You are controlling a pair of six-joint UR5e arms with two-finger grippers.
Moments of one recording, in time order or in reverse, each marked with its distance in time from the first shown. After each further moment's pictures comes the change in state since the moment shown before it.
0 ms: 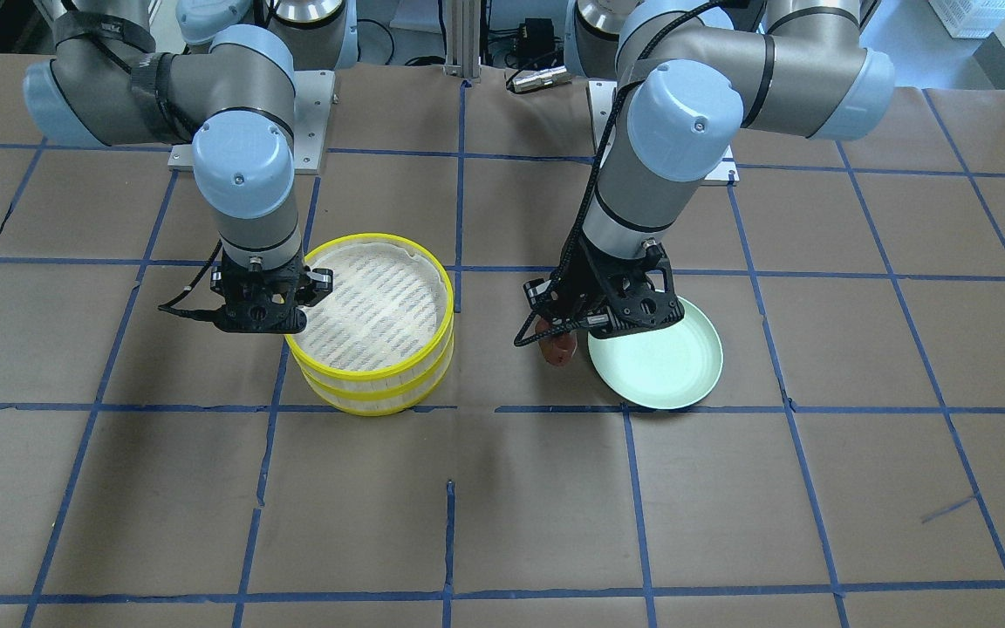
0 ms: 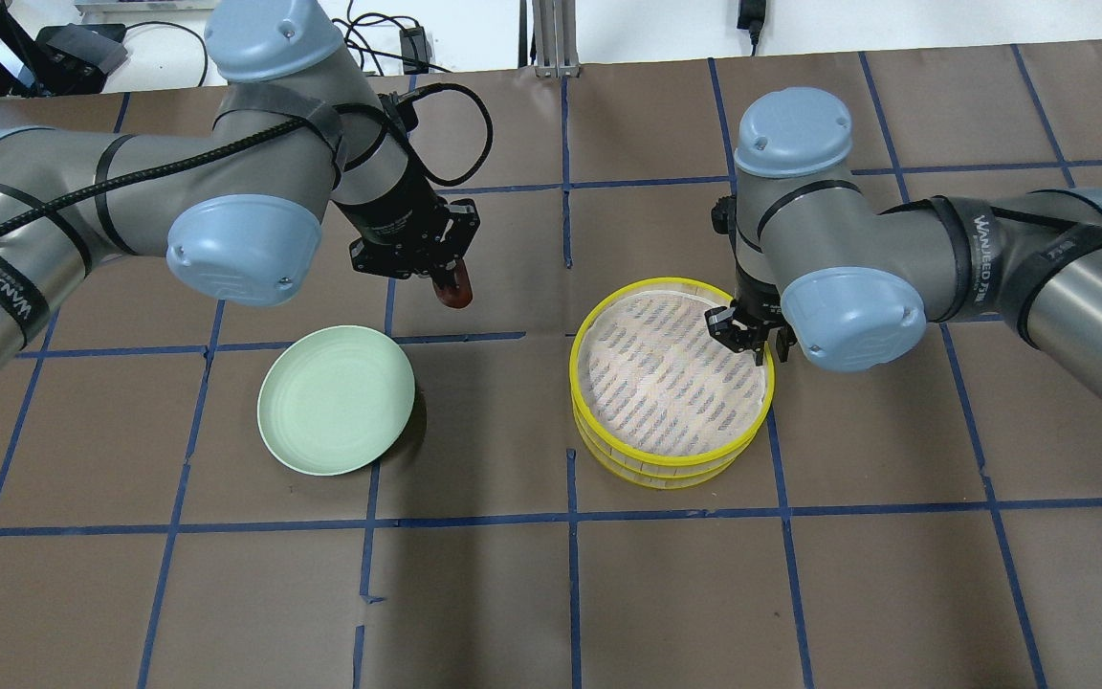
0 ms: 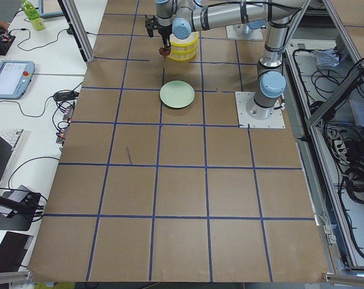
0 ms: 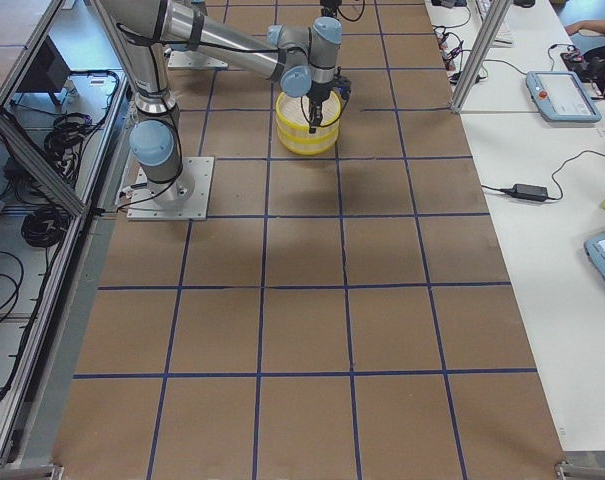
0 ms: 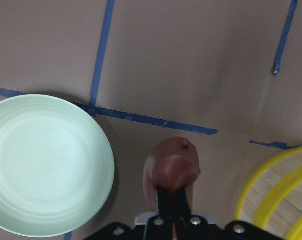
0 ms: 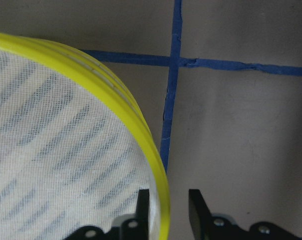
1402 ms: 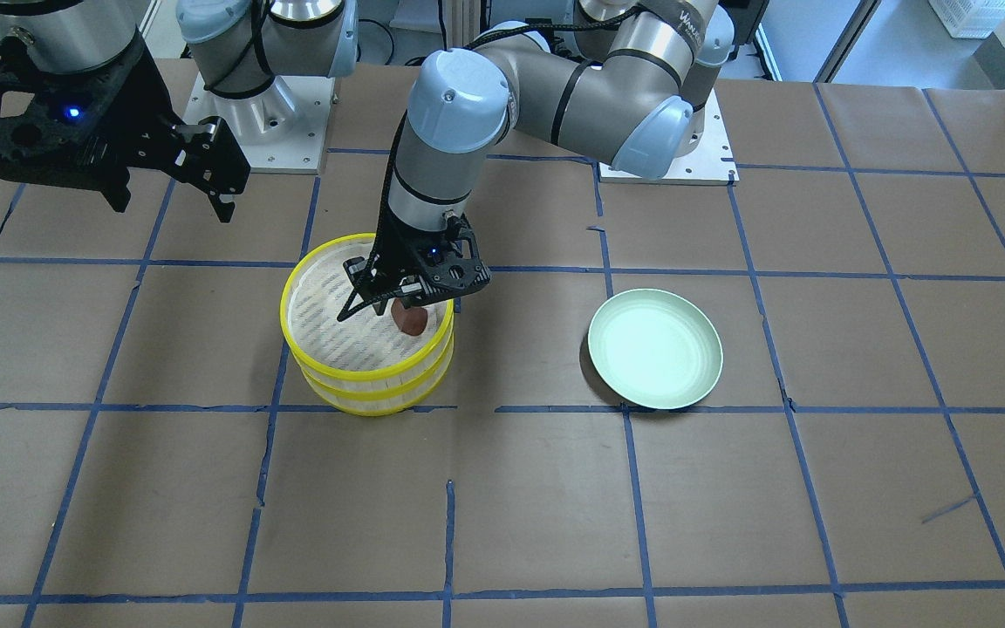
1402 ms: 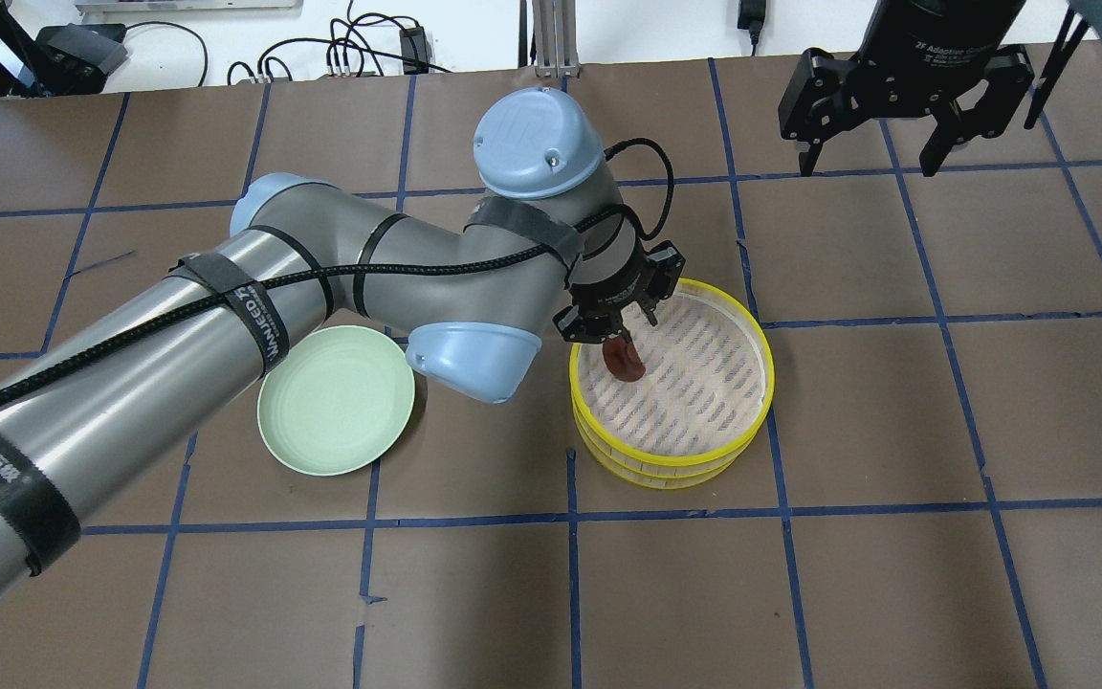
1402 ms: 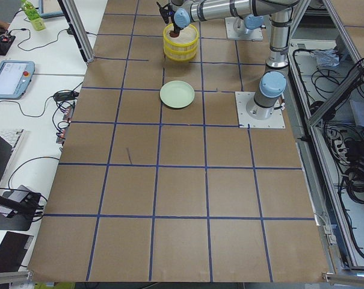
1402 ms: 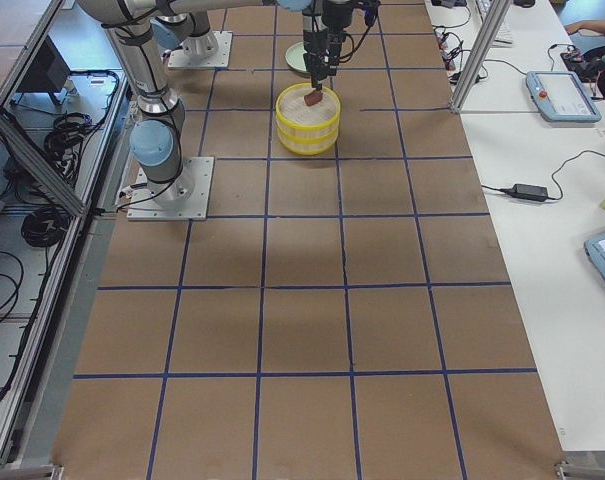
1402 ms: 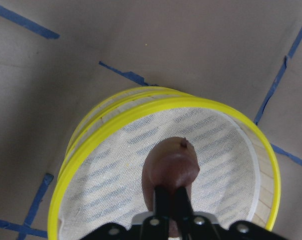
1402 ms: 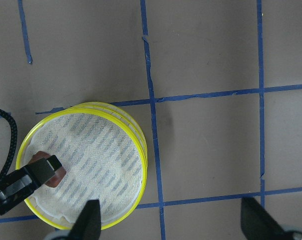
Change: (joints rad) left arm -0.312 -0.127 0.010 0.261 -0.060 -0.524; right arm -0.107 -0.115 -0.492 0.484 0.124 0.041
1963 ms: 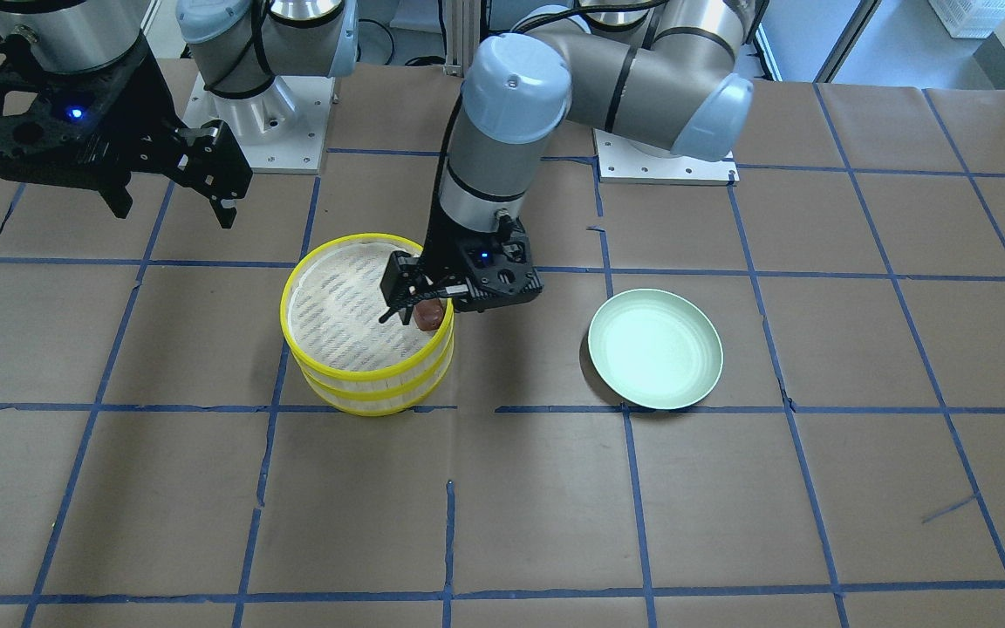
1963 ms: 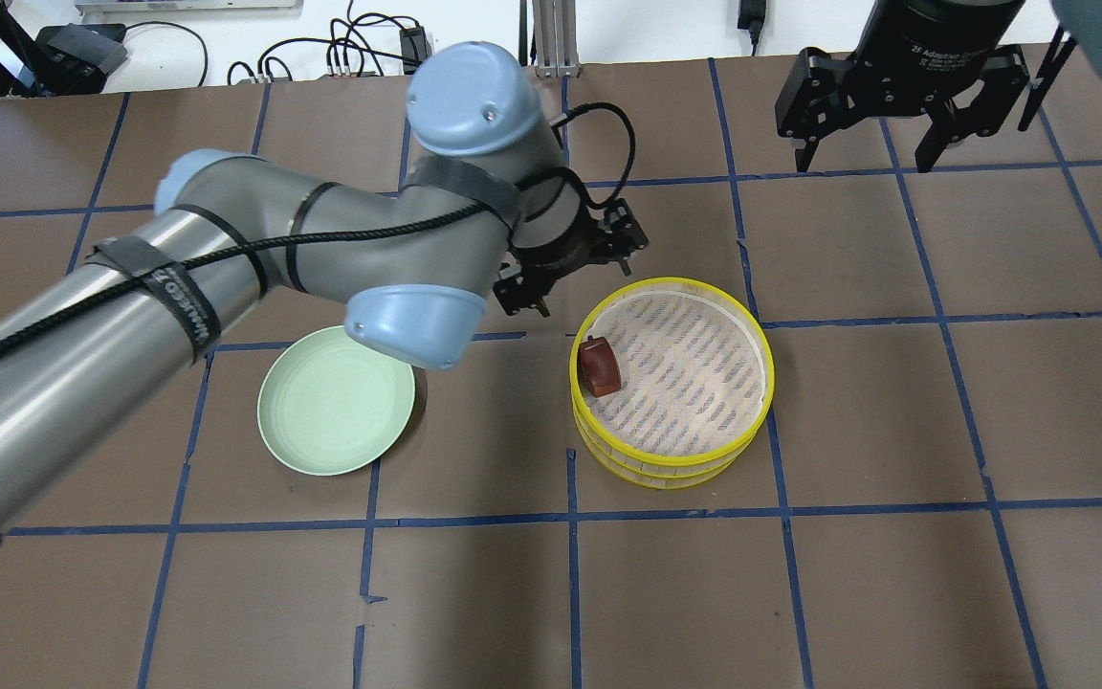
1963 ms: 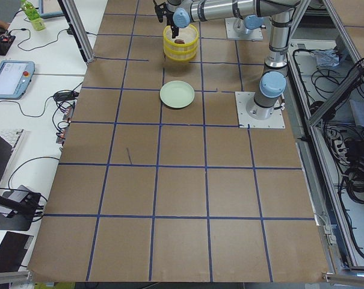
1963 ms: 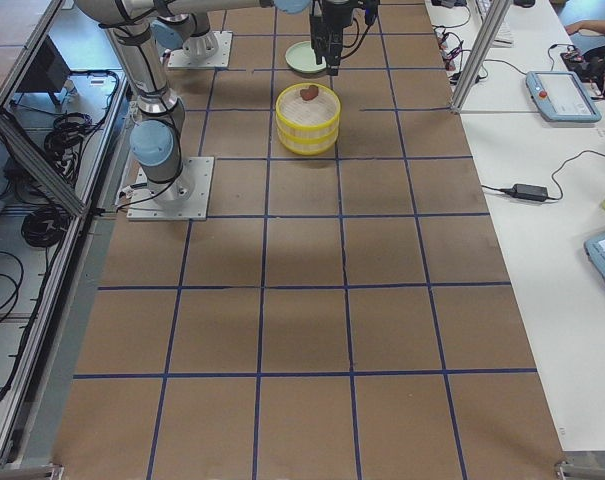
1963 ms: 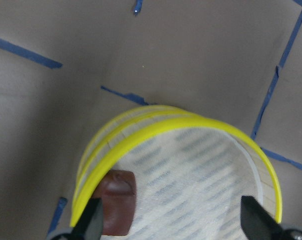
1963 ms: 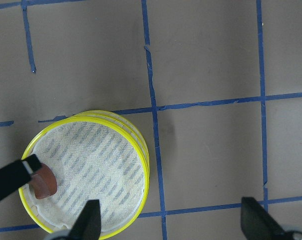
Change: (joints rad) left arm 0.149 0.085 0.005 -0.114 0.045 0.327; right arm 0.002 -0.013 0.029 -0.045 0.002 0.005
